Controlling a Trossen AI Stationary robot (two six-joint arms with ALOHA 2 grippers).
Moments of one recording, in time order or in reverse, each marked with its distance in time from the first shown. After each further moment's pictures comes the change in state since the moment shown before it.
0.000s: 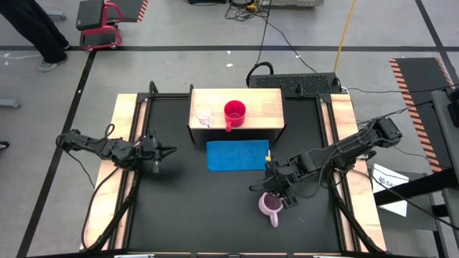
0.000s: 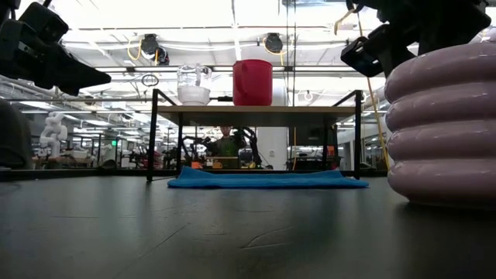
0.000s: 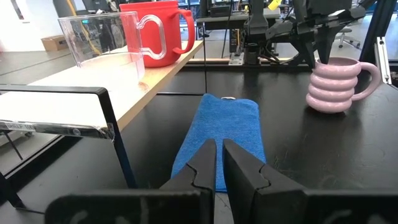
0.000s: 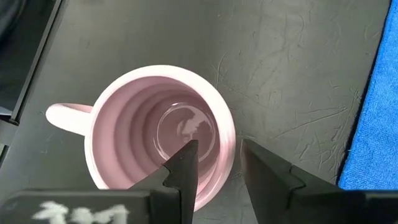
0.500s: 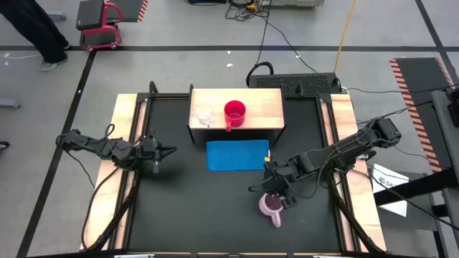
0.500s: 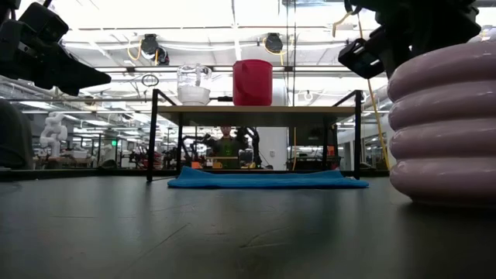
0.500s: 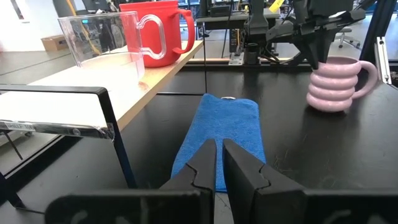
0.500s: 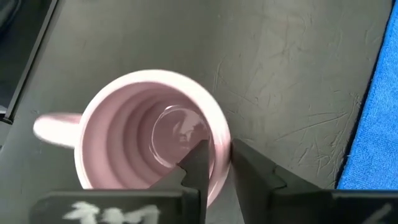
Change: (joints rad) left arm 0.000 0.000 0.000 0.000 0.000 0.000; right arm 0.000 0.012 0.000 0.012 0.003 -0.021
